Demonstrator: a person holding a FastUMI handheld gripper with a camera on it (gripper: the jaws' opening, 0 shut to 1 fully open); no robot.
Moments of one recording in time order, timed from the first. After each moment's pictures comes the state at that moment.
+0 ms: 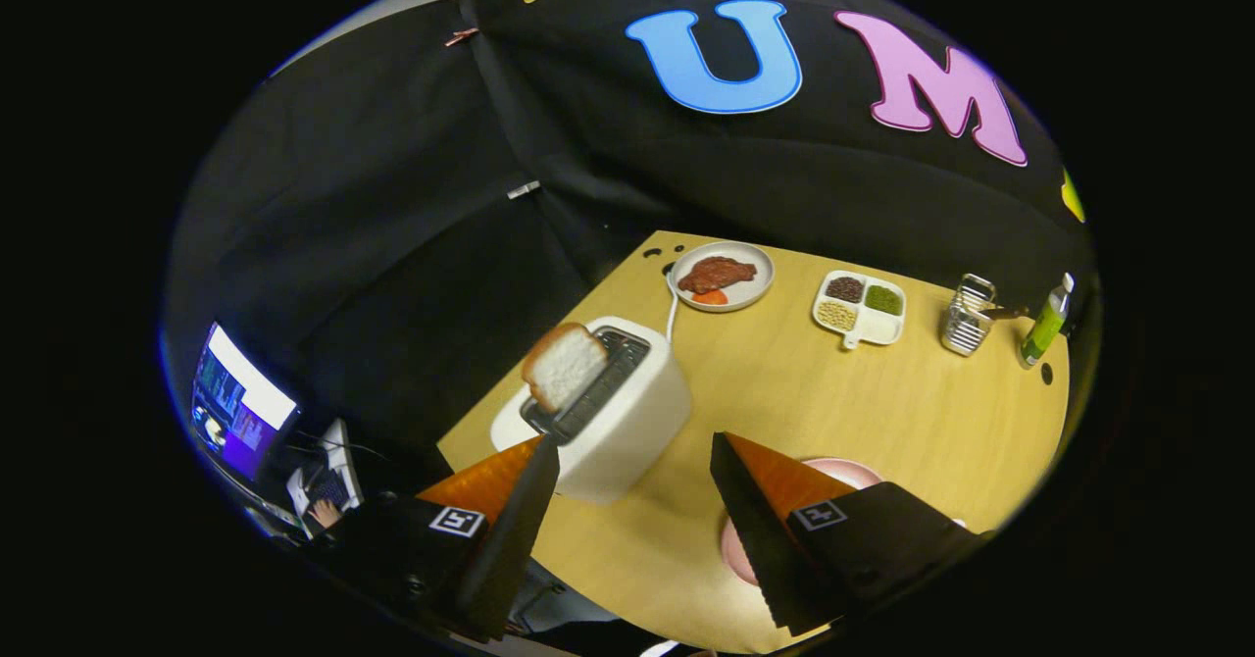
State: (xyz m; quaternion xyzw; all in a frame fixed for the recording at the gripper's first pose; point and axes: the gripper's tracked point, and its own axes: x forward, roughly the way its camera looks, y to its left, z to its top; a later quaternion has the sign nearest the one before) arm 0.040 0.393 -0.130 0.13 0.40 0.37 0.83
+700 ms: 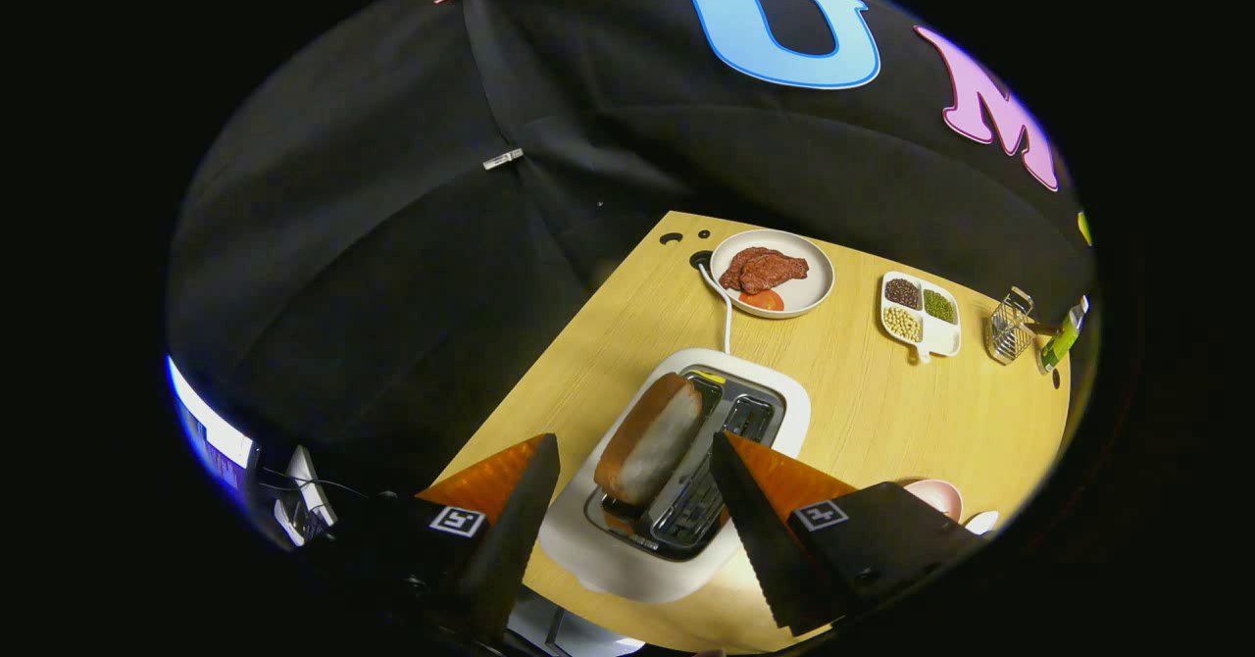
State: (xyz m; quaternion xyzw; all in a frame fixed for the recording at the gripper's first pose) arm 0.071 0.544 -0.171 0.08 0.44 0.31 0.84
